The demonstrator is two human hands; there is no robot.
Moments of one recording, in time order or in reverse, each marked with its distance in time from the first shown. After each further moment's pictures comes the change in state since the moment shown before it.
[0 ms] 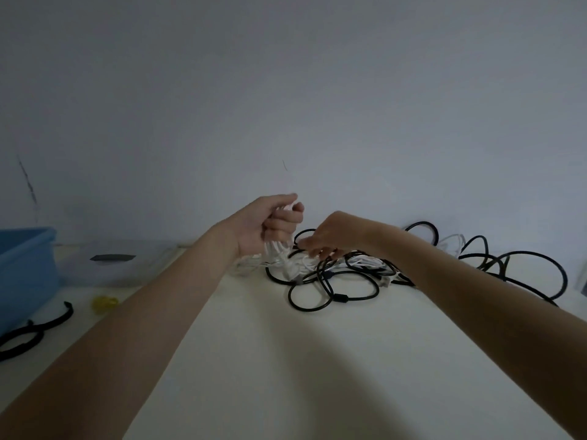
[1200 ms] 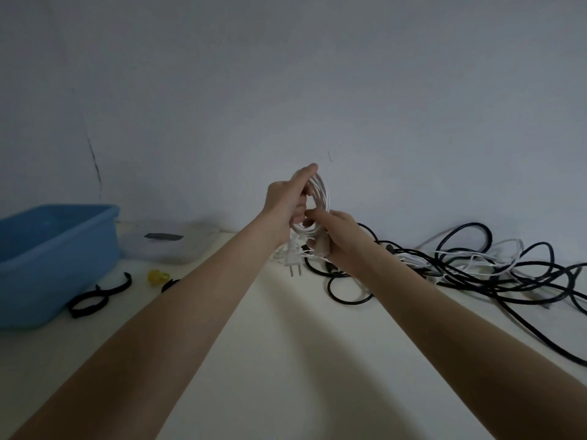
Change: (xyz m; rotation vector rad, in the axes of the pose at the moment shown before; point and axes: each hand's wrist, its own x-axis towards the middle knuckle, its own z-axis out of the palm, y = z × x) left_hand -0.022 -0.001 0.002 0.265 0.722 0.426; right_hand 0.031 -0.033 0.068 1.113 0.095 -0.184
